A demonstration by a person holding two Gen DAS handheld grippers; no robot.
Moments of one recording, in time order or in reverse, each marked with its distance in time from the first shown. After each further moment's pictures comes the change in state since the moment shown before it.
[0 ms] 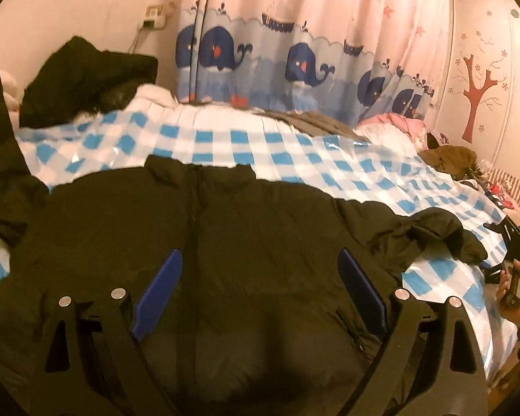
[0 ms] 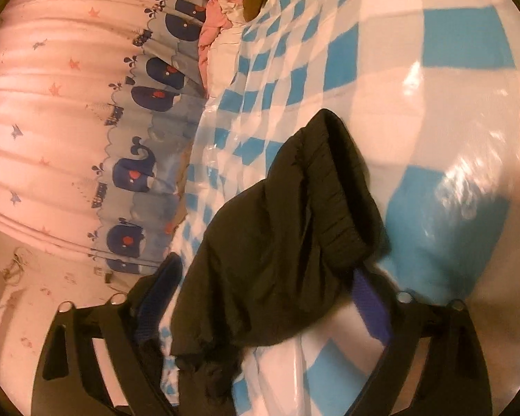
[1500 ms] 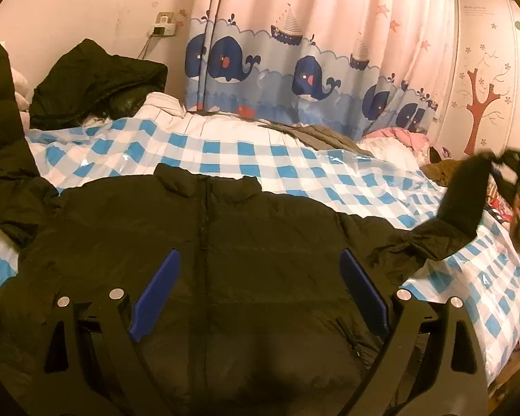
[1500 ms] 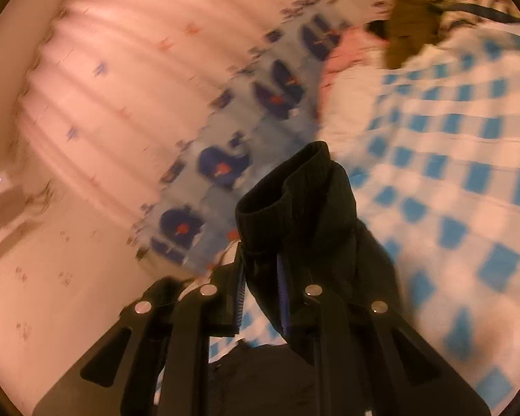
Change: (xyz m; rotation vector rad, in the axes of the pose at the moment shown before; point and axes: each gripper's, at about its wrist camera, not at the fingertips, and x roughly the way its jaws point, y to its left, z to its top) left arm -0.017 0.021 0.011 -0.035 -0.040 -0.007; right arm 0.010 0.242 -0.029 -0.375 -0.093 0.204
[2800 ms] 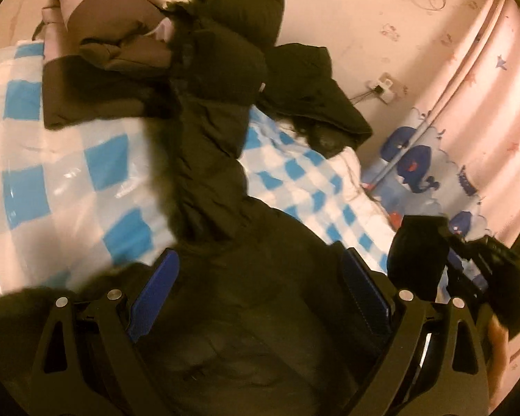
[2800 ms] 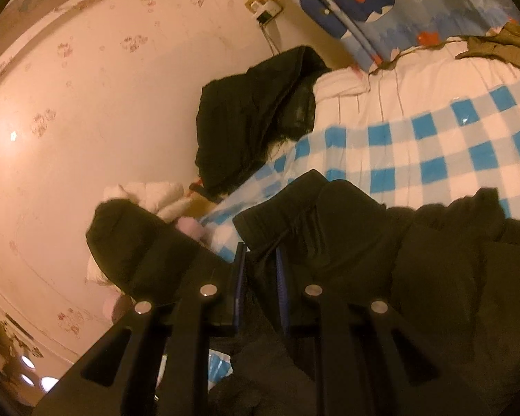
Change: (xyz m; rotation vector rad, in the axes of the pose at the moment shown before) left arm -0.056 0.213 0.011 -0.740 -0.179 0.432; right arm 0.266 0.302 -0.373 -0.390 0.761 0.338
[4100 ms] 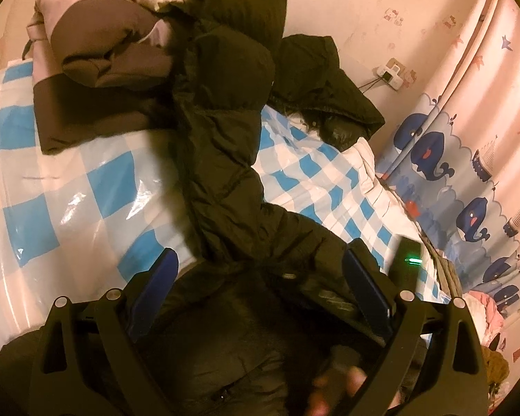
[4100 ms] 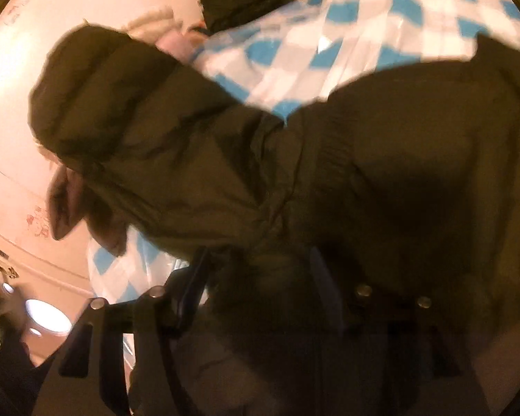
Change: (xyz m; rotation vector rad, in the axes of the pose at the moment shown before) left arm 0.022 0.010 0.023 0.040 0.043 0.045; right arm 0.155 0.008 -0.124 -0.105 0.441 0.051
